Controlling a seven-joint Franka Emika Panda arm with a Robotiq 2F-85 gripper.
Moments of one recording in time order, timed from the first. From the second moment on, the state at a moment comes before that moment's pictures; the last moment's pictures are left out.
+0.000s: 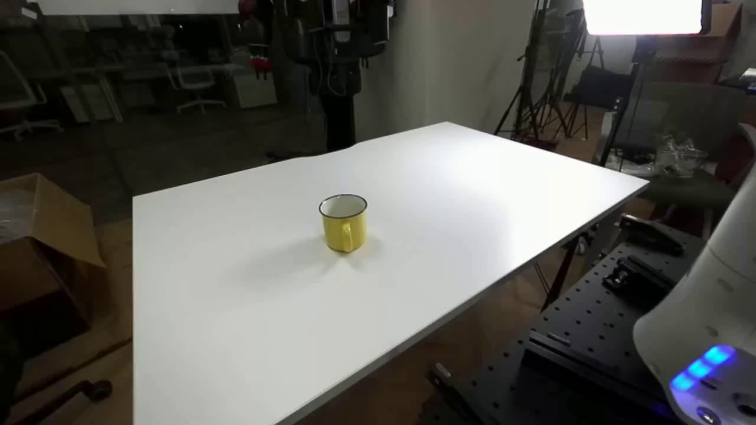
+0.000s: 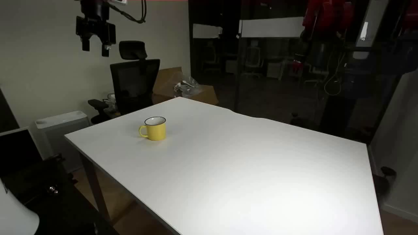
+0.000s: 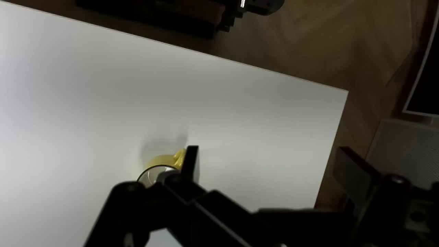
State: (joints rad) arm 0.20 -0.33 0.17 -2.27 0.26 1.83 0.08
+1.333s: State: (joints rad) arm 0.20 -0.33 0.18 -2.28 0.22 1.86 0.08
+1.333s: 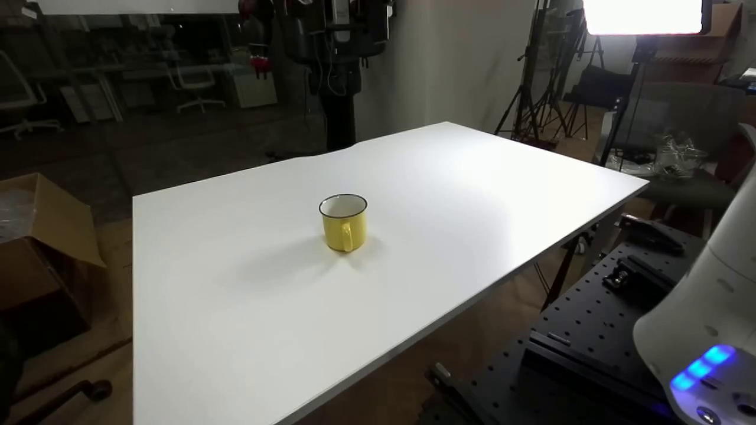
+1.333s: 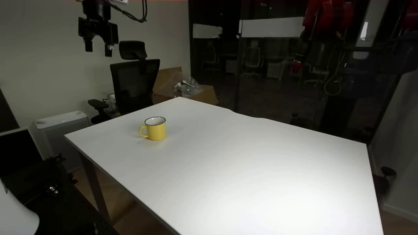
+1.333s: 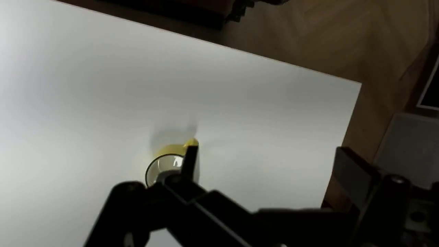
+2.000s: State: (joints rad) arm 0.10 -0.25 0.19 -2.30 -0.15 2.14 0.10
